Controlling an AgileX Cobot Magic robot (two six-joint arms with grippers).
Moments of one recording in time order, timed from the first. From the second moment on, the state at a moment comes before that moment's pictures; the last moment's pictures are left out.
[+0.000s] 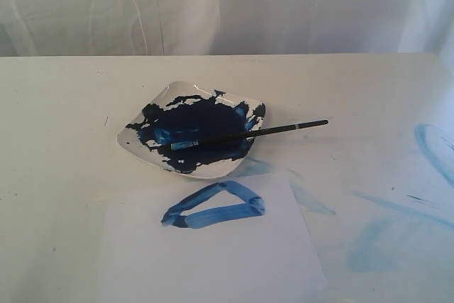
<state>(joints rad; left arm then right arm) -0.20 0.00 0.02 0.43 0.32 -0.38 0.18 0.01 0.00 -0.08 0.33 0.09</state>
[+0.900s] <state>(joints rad) -0.09 0.00 0.02 -0.03 0.42 0.06 0.18 0.01 0.00 -0.08 0.33 0.09</state>
